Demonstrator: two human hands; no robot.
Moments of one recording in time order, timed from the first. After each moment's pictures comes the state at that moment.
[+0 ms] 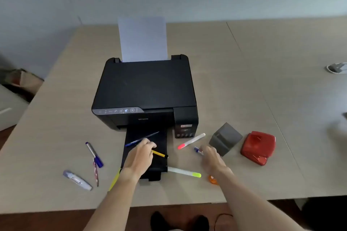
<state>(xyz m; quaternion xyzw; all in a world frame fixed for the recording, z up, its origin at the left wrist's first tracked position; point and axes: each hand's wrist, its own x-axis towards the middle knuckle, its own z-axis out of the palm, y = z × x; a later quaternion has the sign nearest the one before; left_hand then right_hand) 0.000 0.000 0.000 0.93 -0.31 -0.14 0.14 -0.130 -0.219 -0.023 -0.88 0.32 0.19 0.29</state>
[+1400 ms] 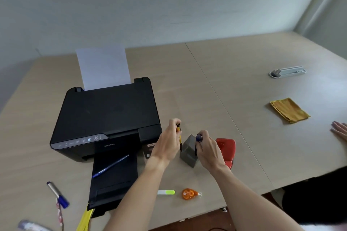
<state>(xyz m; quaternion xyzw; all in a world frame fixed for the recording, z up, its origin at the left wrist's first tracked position) -0.048 -0.188 0.077 0.82 -0.41 -0.12 0.39 -0.165 -0.304 0.033 -0.87 0.35 -0.16 0.32</state>
